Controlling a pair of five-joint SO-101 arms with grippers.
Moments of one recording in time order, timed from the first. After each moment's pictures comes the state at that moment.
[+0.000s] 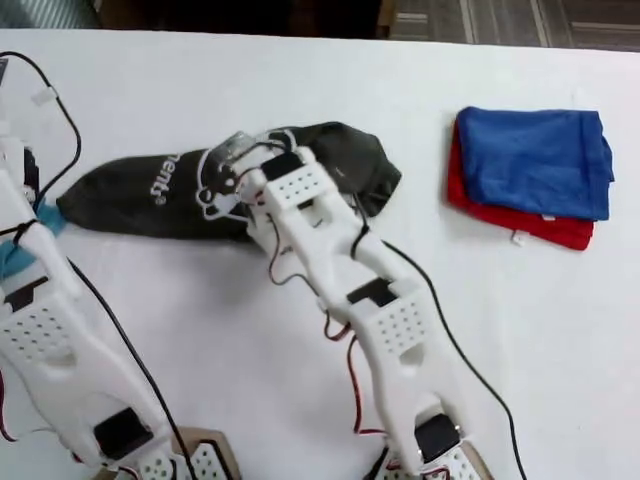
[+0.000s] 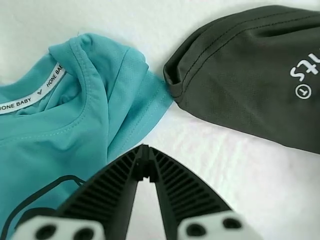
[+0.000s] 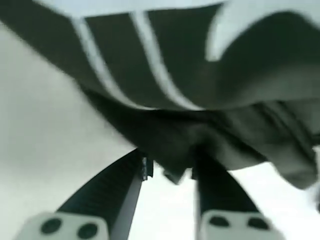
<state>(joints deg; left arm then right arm) -40.0 37.4 -52.0 99.6 -20.7 -33.8 45.8 -30.9 81.3 13.6</state>
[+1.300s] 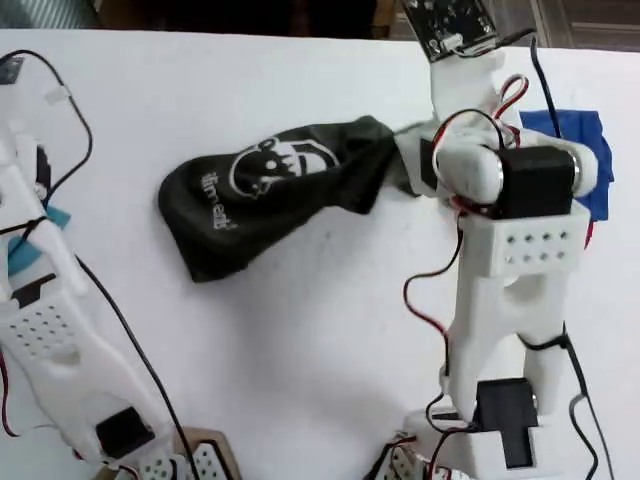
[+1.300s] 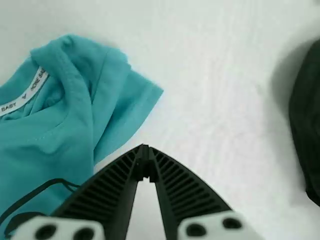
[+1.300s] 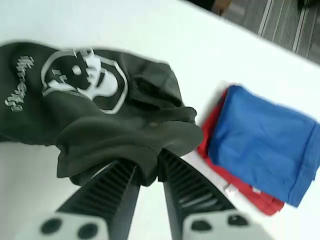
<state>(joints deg) -36.9 37.4 -52.0 101.1 -20.6 -8.8 -8.8 -32.1 100.0 19.8</state>
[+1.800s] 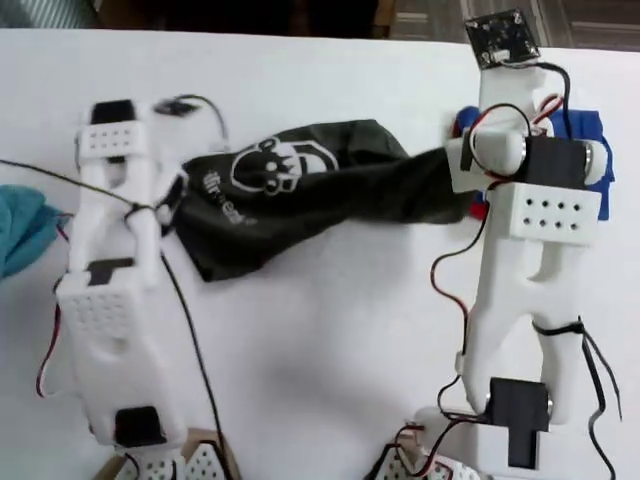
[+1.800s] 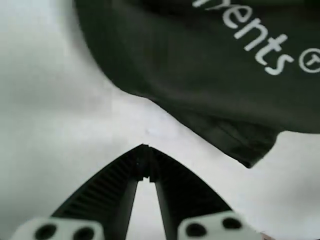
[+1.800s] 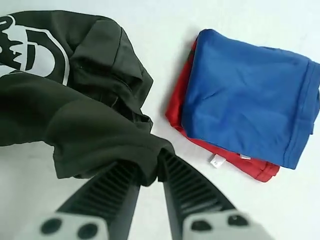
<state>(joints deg) -13.4 37.0 -29.2 101.4 -20.6 2.5 -8.8 -12.0 85.4 20.4</state>
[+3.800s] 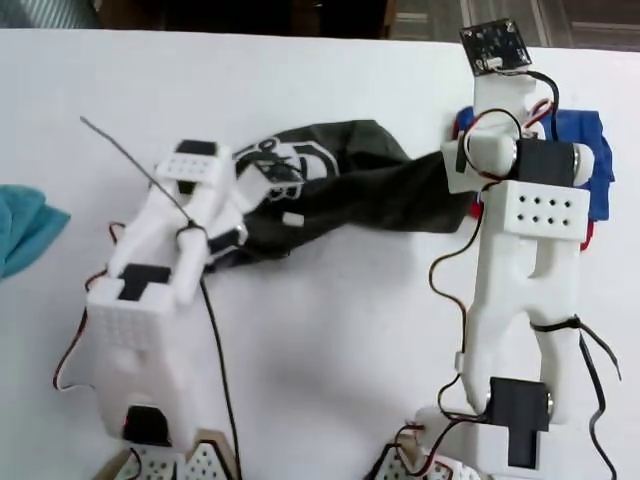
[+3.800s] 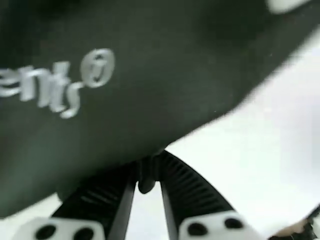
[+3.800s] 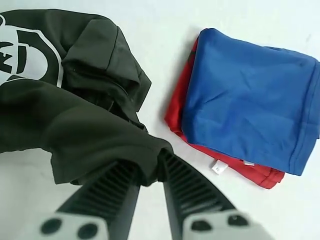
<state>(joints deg) -2.5 31.4 -7.0 86.9 -46.1 2.5 -8.8 -7.0 79.9 20.4</state>
